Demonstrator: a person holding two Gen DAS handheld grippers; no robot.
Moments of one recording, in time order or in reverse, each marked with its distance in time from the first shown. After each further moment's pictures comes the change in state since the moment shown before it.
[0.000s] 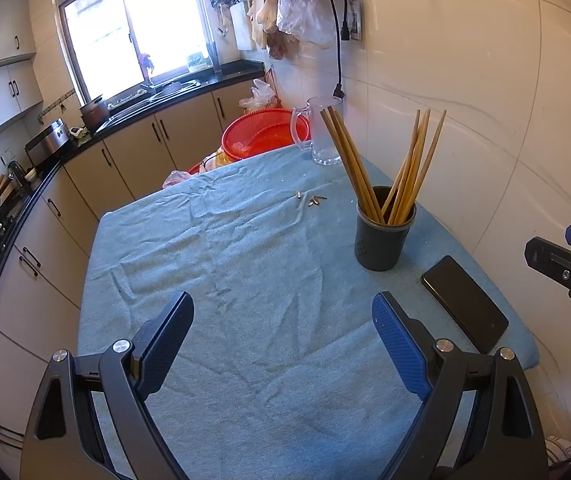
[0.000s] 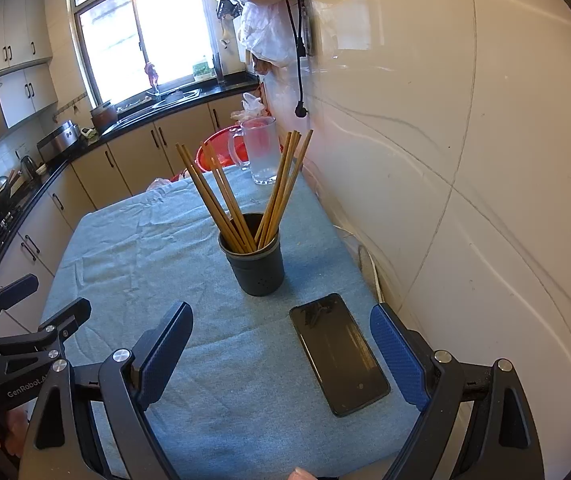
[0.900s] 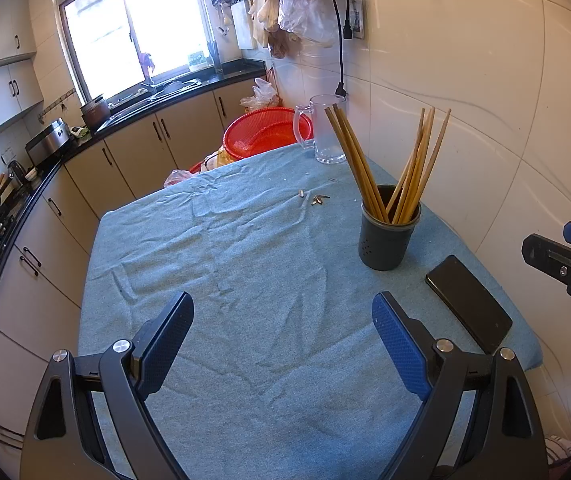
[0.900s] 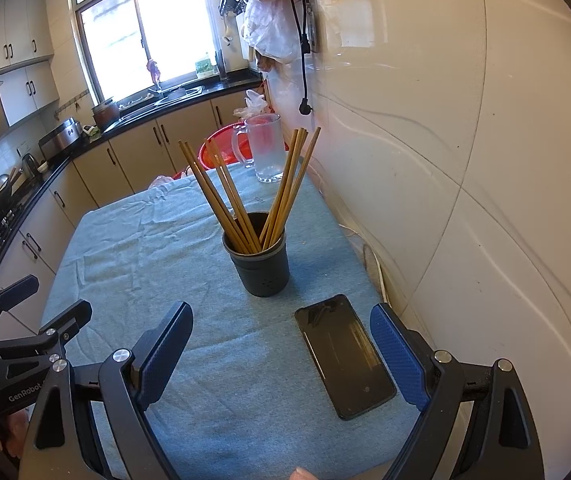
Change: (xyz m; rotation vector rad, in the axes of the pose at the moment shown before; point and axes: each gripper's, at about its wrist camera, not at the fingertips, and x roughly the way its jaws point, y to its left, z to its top) left arm 0.001 0.001 0.000 0.003 0.002 -0.002; right arm 0.006 0.005 0.003 -0.004 0.007 0.006
